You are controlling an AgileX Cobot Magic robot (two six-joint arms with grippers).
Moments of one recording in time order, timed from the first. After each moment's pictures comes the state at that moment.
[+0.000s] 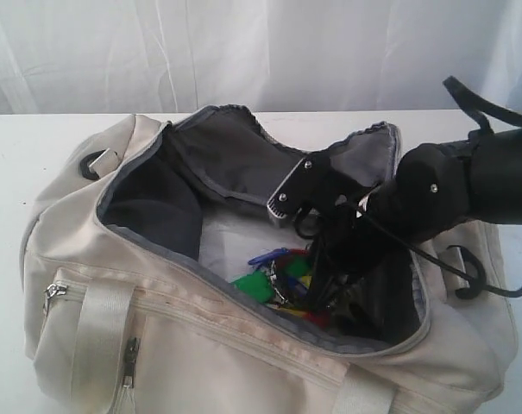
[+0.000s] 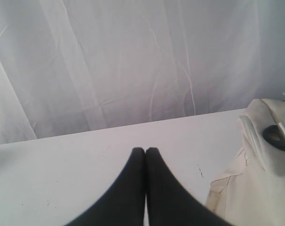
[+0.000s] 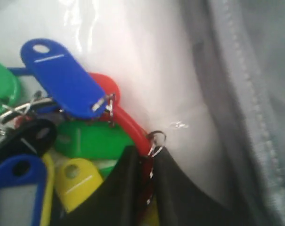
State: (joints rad) left arm -0.22 0.32 -0.22 1.66 0.19 -1.55; right arm 0.68 1.63 -0.89 0.20 0.34 -0.67
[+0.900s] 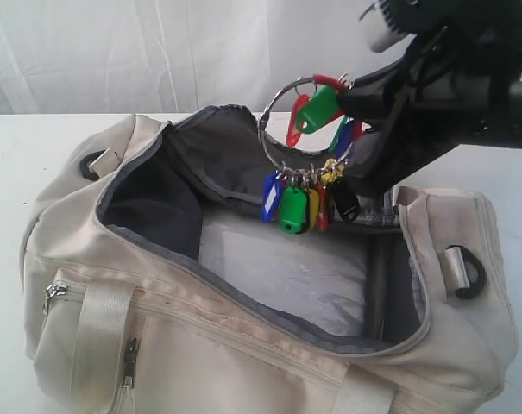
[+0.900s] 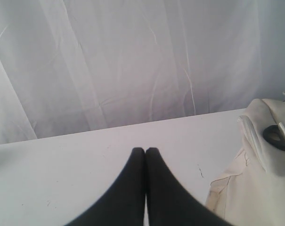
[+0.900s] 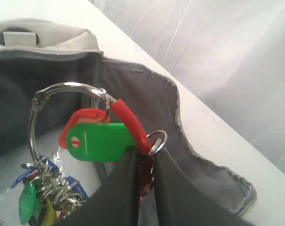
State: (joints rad) left arm -0.22 0.32 -0.22 1.66 0.19 -1.55; right arm 0.68 1.07 -0.89 0.23 0.30 -0.63
